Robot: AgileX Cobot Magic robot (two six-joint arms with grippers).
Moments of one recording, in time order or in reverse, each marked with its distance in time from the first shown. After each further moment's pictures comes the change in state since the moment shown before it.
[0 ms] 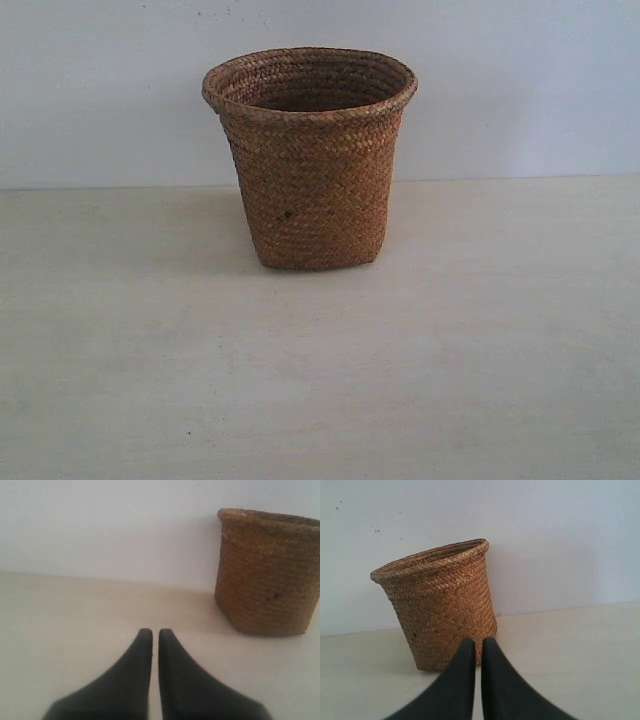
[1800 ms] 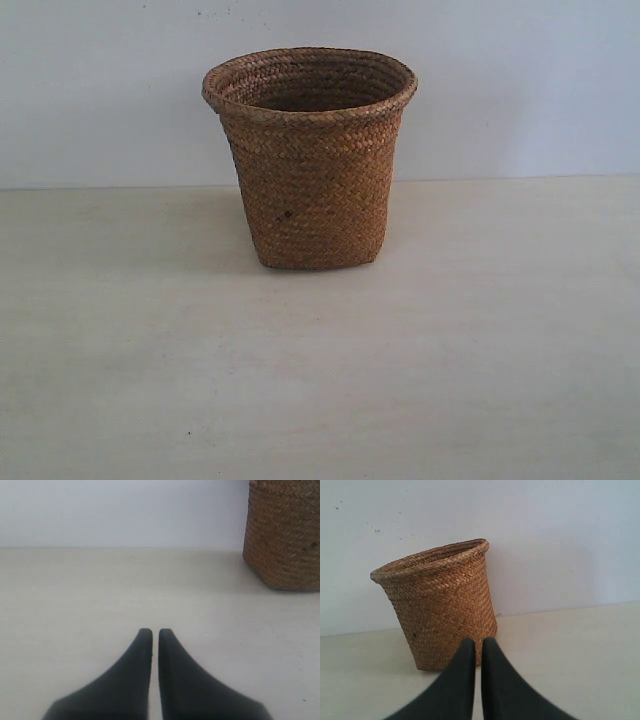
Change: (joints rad) left arm 0.000 0.000 0.044 0.260 0.057 -0.141; right arm 0.000 0.000 0.000 0.000 0.000 0.000
